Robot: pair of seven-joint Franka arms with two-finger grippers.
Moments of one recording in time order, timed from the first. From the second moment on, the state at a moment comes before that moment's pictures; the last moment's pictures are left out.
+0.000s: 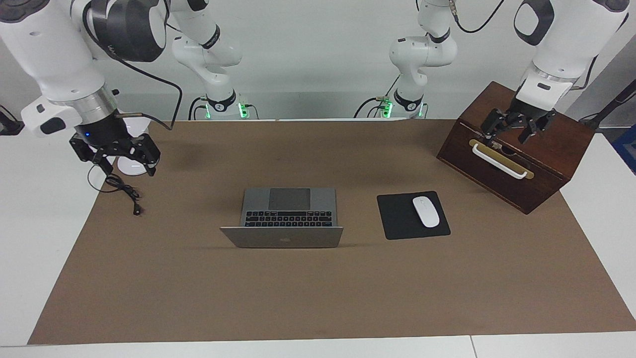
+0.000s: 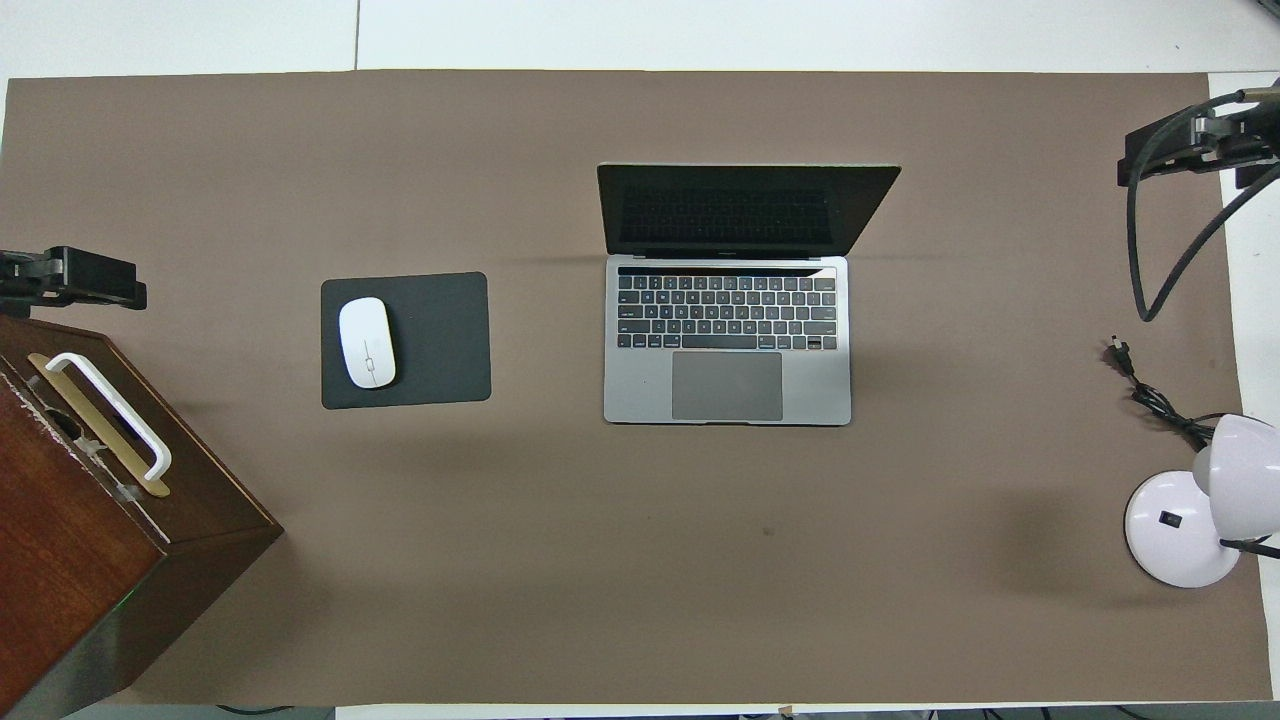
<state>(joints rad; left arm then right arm) -0.07 -0.03 0.04 -1.64 0.01 1.67 -0.01 -0.06 0.25 0.03 -1.27 -0.03 1.61 0.03</state>
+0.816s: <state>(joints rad) -0.20 -0.03 0.03 -1.68 0.00 1.75 -0.18 -0.05 0.12 0.03 -1.36 -0.03 1.52 0.03</state>
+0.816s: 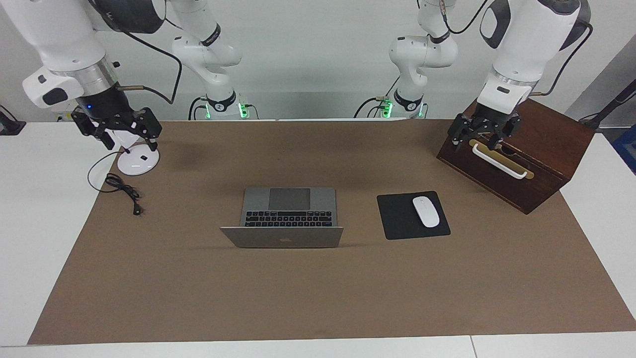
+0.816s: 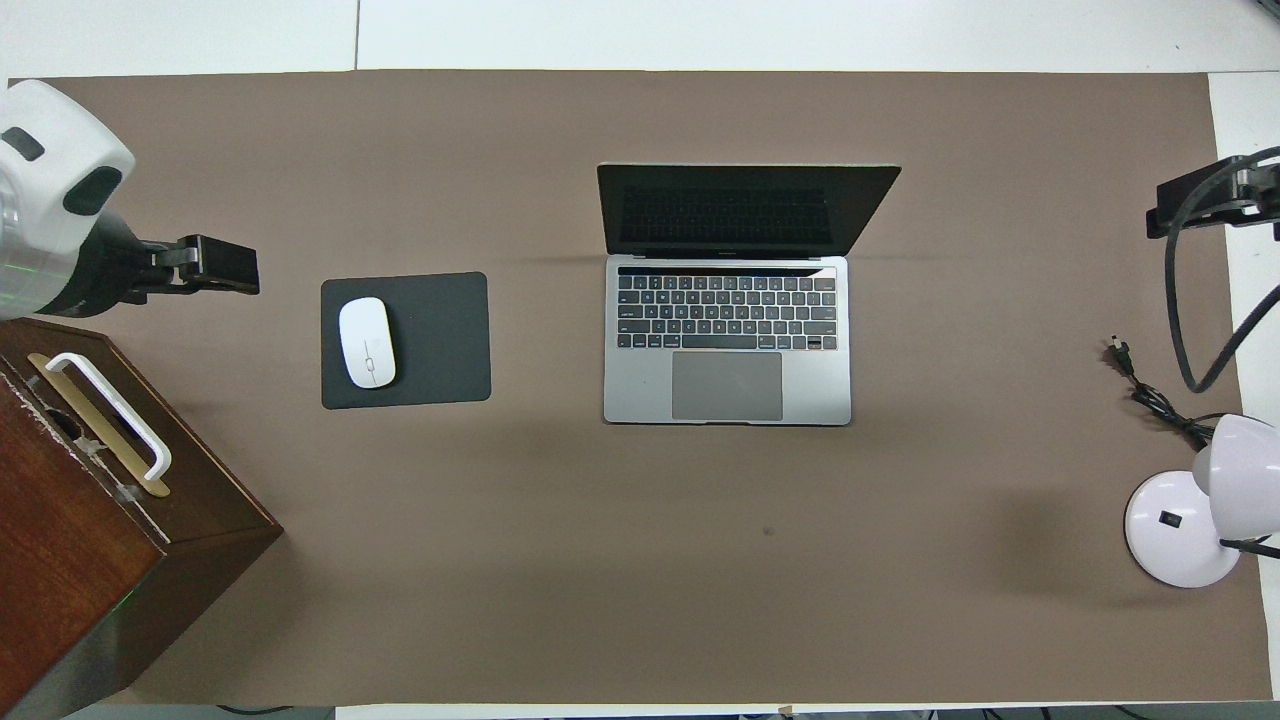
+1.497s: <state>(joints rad) -0.25 -0.06 0.03 -1.78 -0.05 1.88 -0.28 -0.06 0.13 0.03 -1.39 -0.03 1.57 0.03</state>
